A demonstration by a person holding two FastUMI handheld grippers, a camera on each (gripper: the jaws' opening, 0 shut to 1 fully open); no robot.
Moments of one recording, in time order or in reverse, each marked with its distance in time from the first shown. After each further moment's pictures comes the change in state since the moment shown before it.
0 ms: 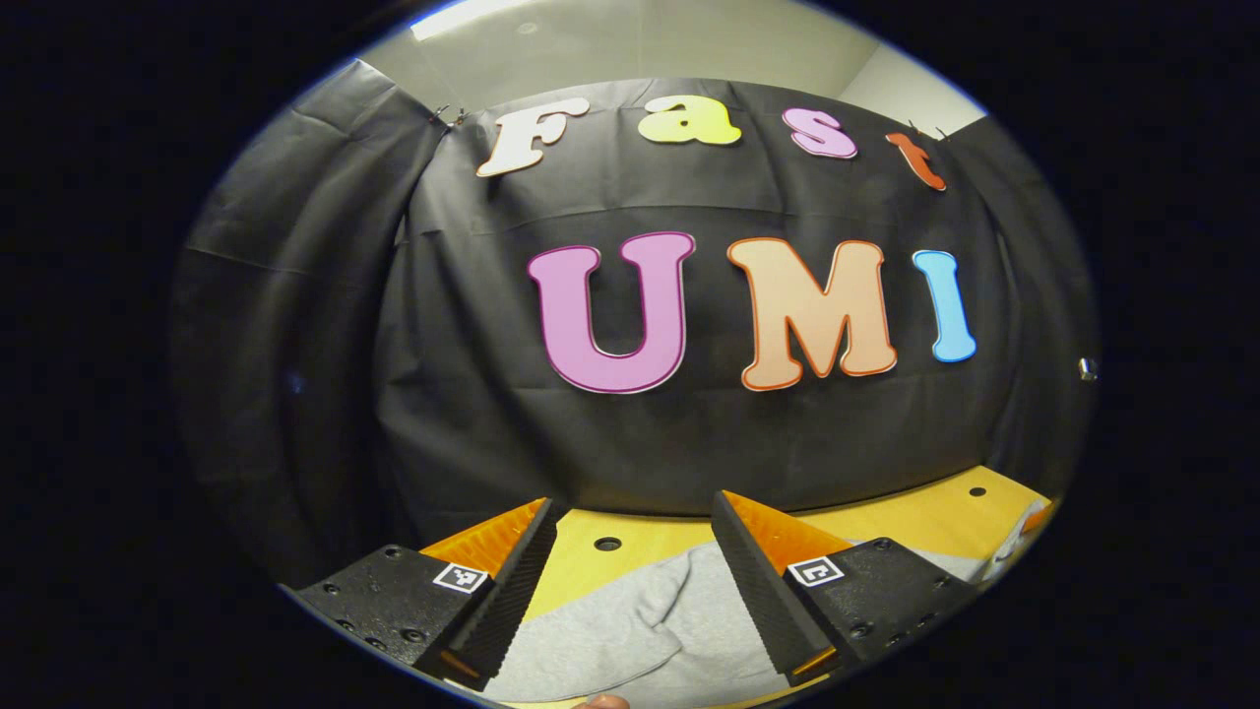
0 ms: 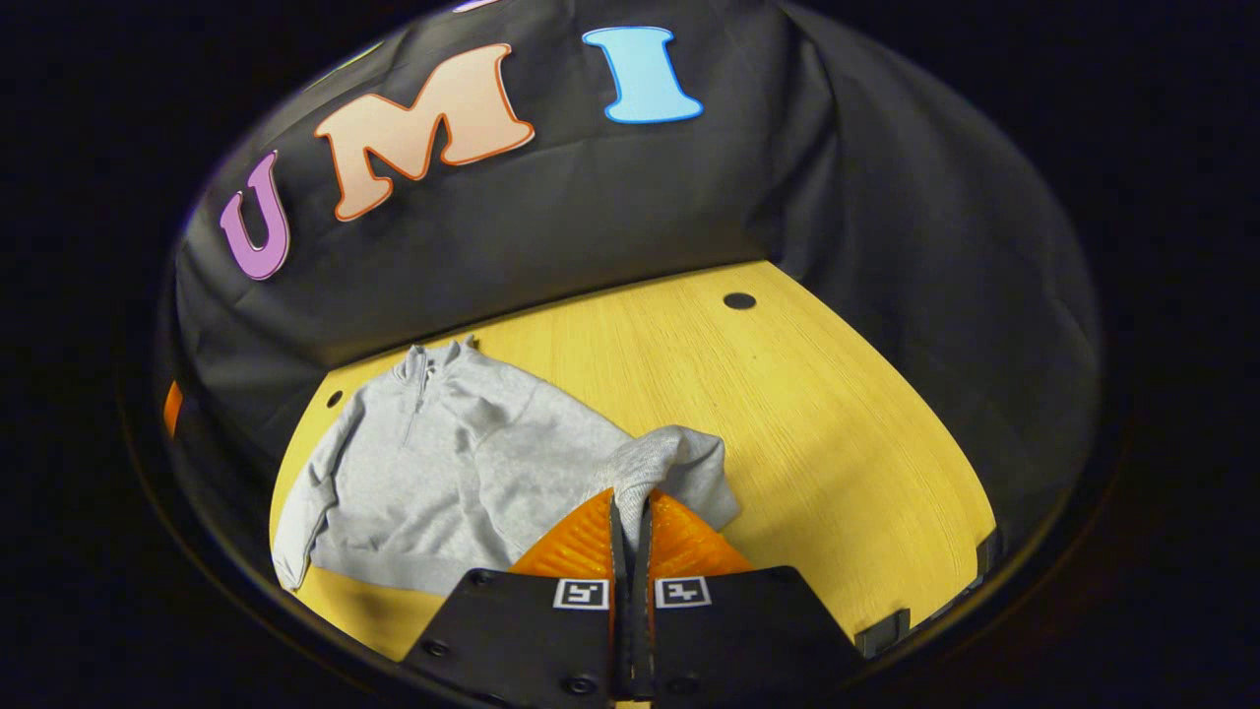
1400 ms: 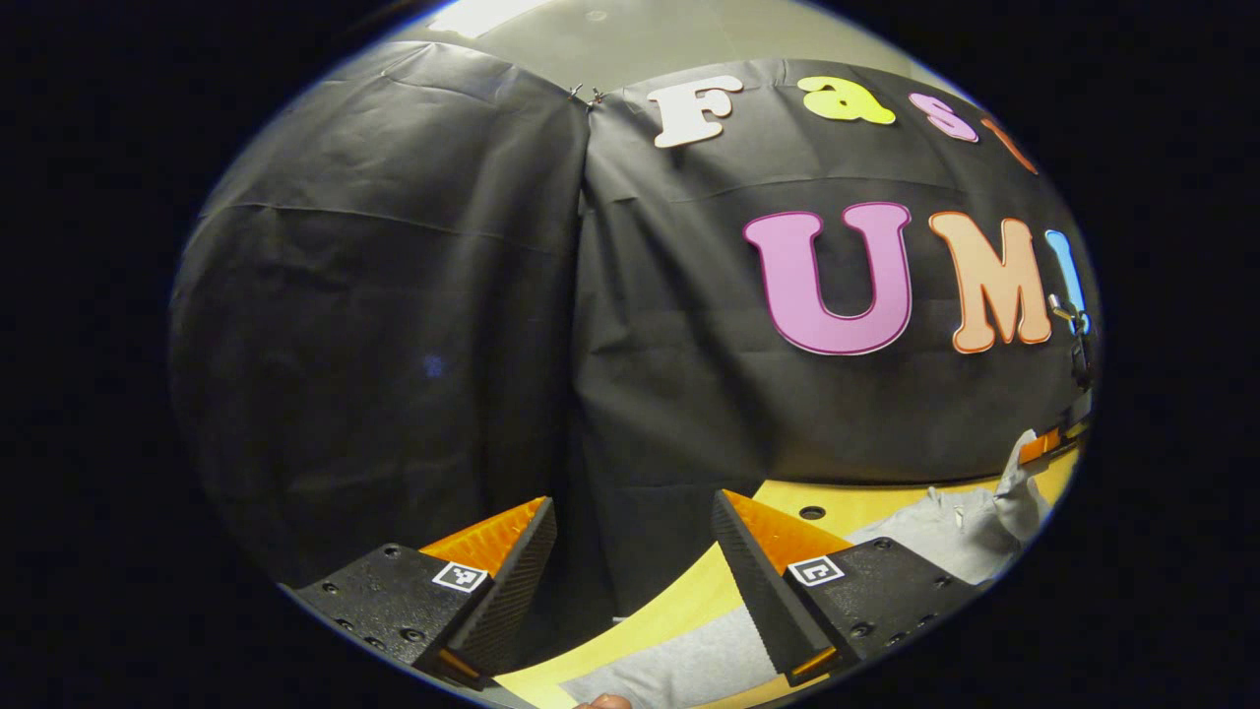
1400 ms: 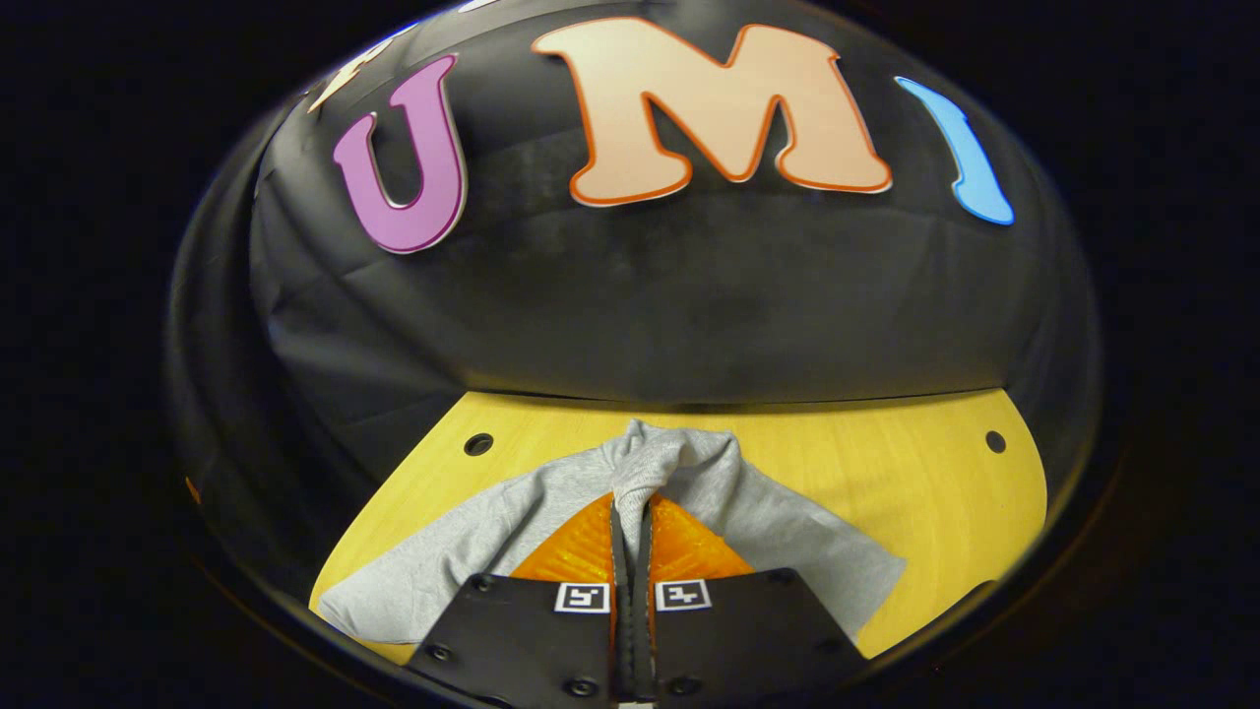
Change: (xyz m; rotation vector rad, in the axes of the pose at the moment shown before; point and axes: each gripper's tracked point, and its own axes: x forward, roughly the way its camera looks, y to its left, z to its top) left arm -0.055 0.242 -0.038 0.022 0.086 0.418; right arm 0.093 0.360 0.064 -0.246 -0.083 0.352
